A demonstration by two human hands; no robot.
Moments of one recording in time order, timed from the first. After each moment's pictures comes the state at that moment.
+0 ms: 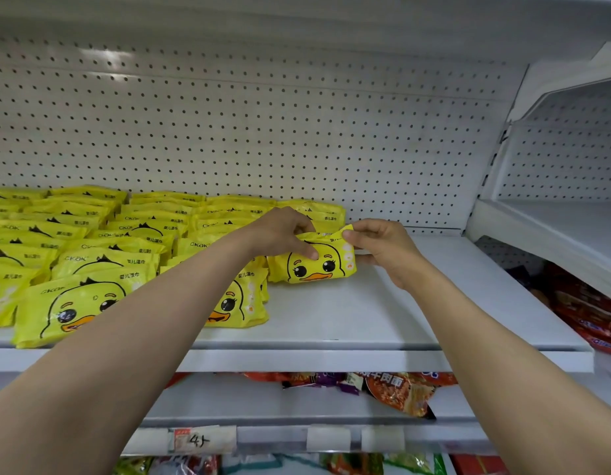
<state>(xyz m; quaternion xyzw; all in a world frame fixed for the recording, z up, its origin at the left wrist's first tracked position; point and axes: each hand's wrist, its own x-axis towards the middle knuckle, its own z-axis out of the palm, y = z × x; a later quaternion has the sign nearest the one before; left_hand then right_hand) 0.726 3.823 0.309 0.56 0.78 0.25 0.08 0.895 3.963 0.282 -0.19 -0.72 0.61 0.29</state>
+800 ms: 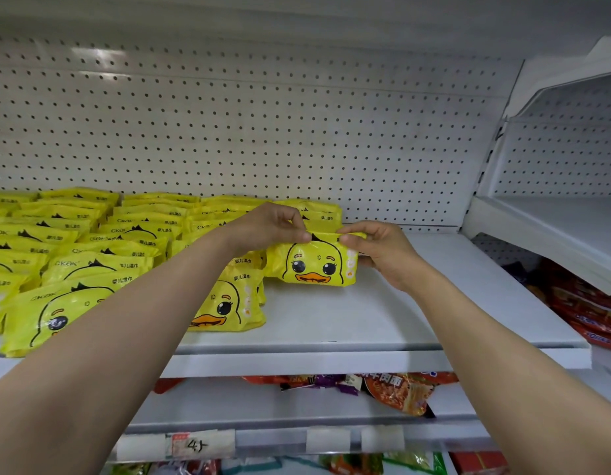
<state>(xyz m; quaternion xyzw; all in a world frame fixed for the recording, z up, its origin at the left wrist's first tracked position) 0.709 3.814 0.306 0.54 0.70 0.42 0.23 0.895 3.968 0.275 -0.16 -0.72 0.62 0.27</state>
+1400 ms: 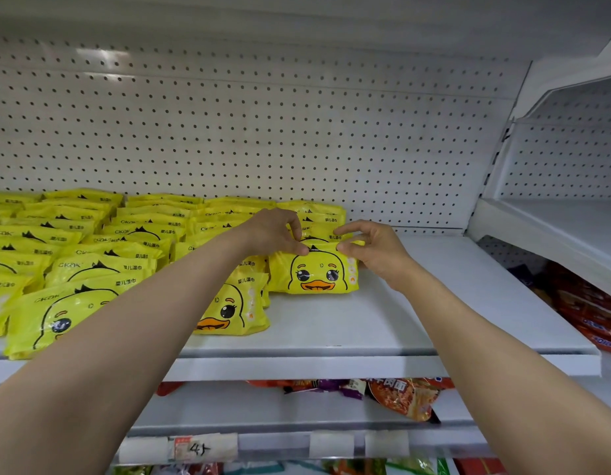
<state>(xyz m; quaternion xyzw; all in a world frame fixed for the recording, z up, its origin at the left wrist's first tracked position) 0.703 3.825 0.305 0.50 0.81 0.28 0.13 0.875 3.976 0.266 -0.20 -0.78 0.53 0.27</state>
